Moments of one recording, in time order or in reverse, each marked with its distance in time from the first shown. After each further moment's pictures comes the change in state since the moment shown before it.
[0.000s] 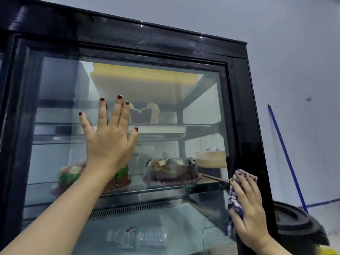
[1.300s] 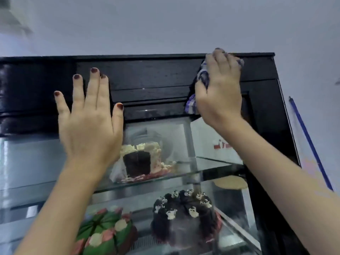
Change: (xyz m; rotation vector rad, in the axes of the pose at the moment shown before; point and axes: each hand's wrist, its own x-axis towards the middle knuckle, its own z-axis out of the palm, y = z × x) left_hand 0.184 0.012 -0.025 -0.049 0.148 -0.009; right_hand 0.401 -0.054 -0.022 -0.034 0.282 0.157
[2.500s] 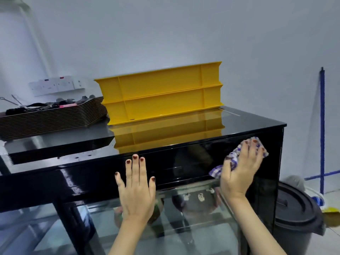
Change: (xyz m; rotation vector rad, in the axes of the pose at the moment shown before) left_hand 0.024 -0.014 -0.032 -0.048 -0.490 -0.061; right_hand -0.002 0.006 -0.013 -0.018 -0.096 0.440
